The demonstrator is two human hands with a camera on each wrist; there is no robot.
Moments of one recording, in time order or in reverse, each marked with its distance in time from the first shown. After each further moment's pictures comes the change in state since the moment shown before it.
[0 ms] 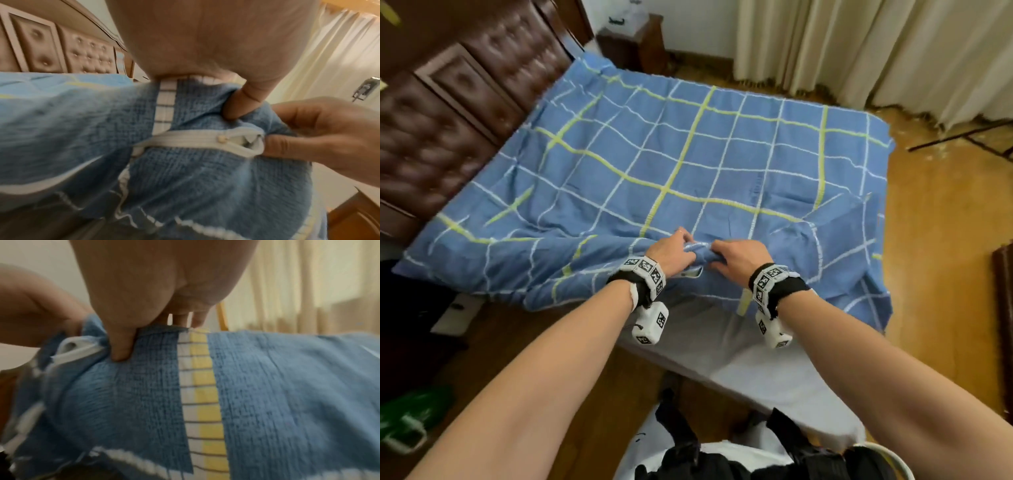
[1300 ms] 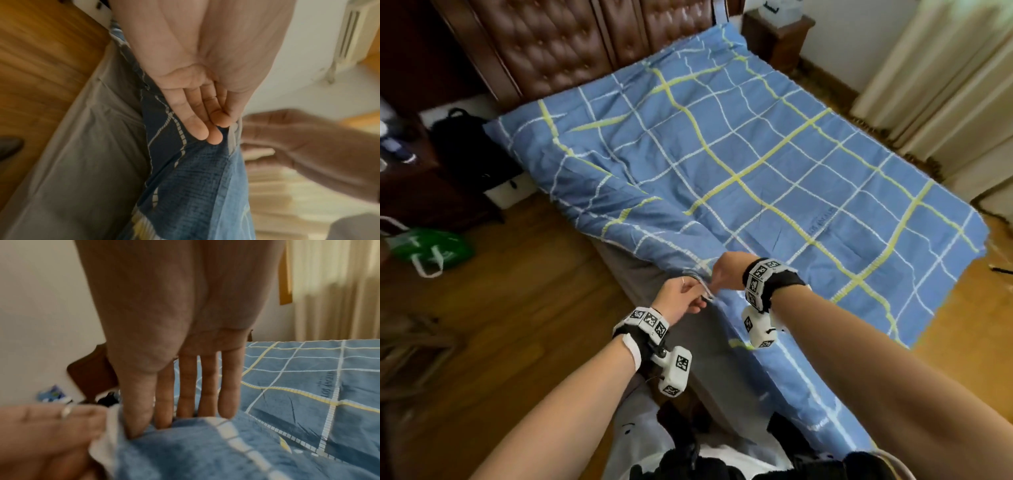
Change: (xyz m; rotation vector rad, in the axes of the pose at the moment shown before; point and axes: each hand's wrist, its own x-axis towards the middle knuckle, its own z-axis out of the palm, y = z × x) left_hand -0.103 -0.055 0.138 -1.280 0.225 -0.300; right_hand 0.034 -0.074 0.030 -0.208 -0.723 -0.208
